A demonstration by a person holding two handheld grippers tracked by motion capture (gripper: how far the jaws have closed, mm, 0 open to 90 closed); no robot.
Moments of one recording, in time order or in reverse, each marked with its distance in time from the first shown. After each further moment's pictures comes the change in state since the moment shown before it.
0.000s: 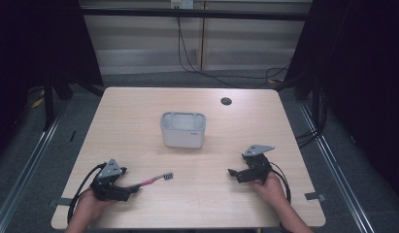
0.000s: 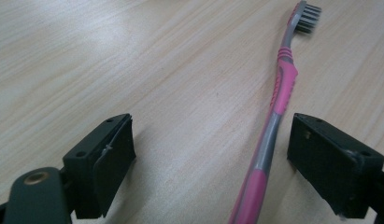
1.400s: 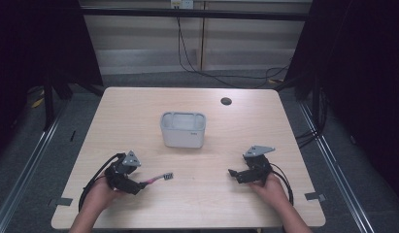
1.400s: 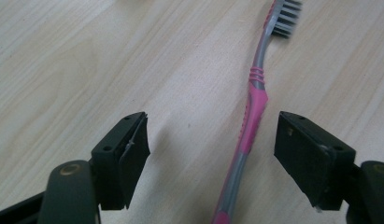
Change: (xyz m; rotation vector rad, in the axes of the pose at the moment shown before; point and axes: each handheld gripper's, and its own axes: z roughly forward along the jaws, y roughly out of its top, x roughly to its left) left arm -0.017 0.062 0.012 0.295 -0.027 0.106; right arm 0.002 -0.002 -0.002 0.001 -0.020 0.012
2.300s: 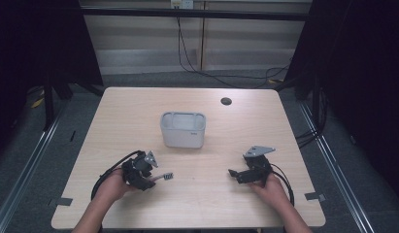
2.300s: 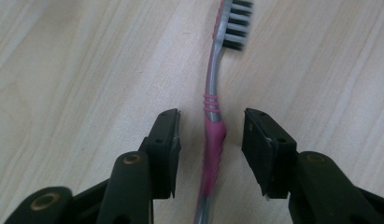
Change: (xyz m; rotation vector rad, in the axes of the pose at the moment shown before) left arm -0.012 0.039 0.019 0.187 -0.116 0.149; right arm 0.001 -0.001 -0.001 0.002 -0.005 0.012
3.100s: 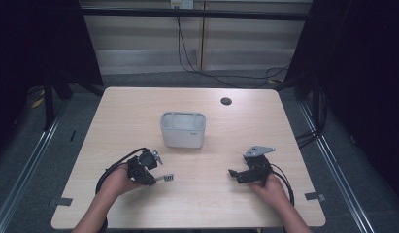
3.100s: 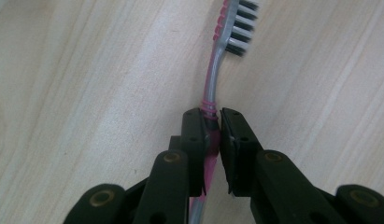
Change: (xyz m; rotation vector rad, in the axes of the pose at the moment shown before) left arm 0.004 0.015 0.002 0.080 -0.045 -0.052; right arm 0.000 0.000 0.000 0.000 0.000 0.000
